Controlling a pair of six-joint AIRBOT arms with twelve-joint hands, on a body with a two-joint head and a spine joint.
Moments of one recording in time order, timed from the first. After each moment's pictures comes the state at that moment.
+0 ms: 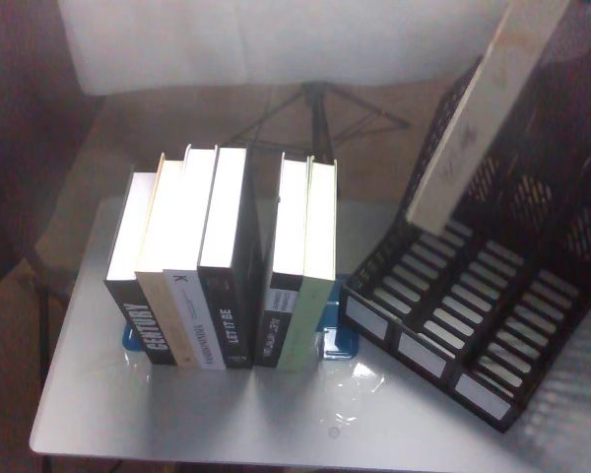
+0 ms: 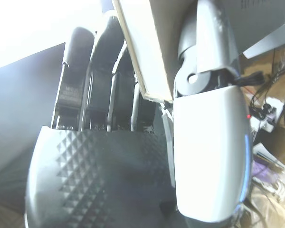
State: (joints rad) left arm 1.26 -0.88 1.15 -0.51 -1.33 0.52; right arm 0.47 -0.90 1.06 -2.62 0.48 0.83
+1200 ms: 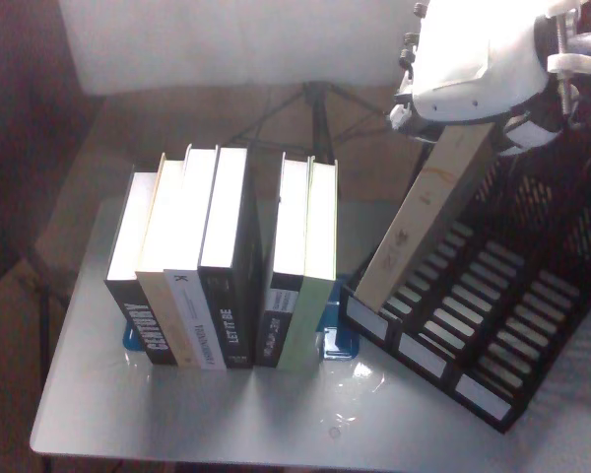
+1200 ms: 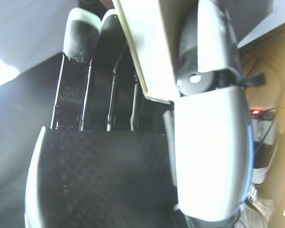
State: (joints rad) left arm 1.27 -0.90 1.15 -0.54 -1.35 0.52; right arm 0.12 -1.14 1.24 -2.58 0.33 0.81
